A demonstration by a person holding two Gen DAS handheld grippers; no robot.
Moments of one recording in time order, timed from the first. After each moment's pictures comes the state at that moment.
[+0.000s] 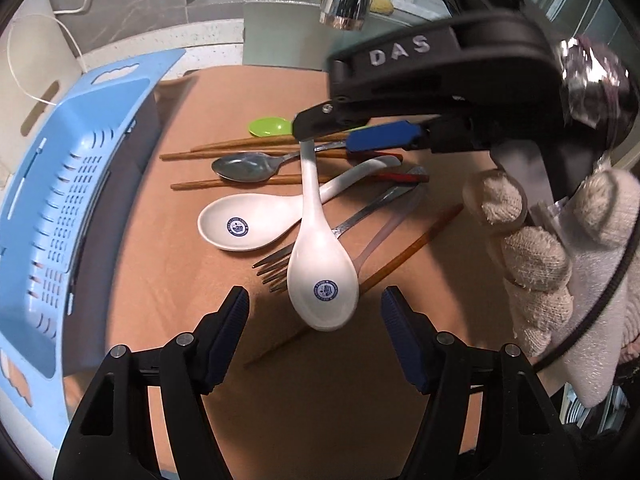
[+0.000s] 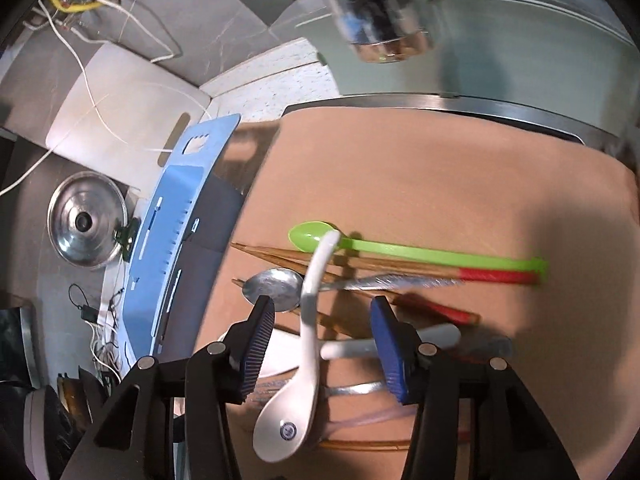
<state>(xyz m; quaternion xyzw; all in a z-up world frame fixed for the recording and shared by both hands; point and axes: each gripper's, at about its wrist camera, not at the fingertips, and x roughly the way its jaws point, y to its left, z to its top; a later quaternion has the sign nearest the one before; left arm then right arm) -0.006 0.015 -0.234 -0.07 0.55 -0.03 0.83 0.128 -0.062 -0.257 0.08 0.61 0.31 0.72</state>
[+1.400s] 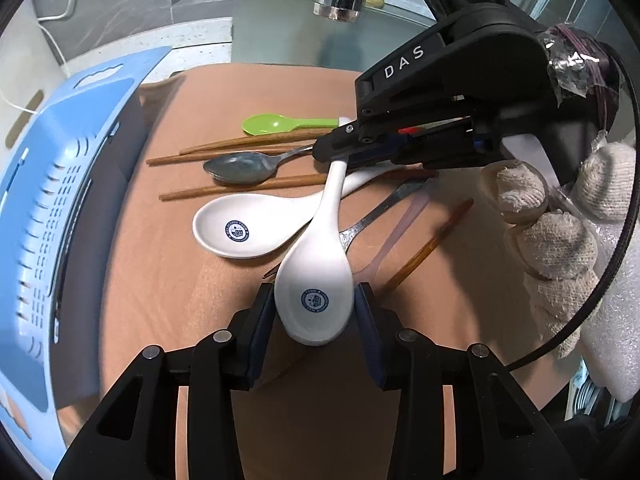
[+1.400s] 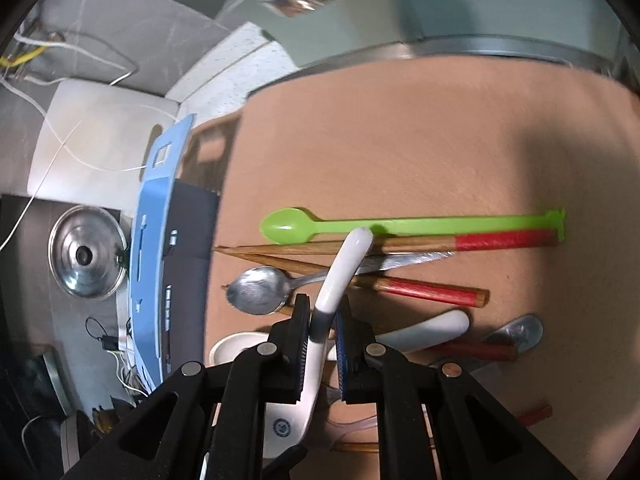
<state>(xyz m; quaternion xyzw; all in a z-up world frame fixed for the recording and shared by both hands) -0.008 0.020 -0.246 -0.06 0.54 -0.06 0.83 0.142 -0.076 -0.288 0.15 0.67 0.26 0.68</state>
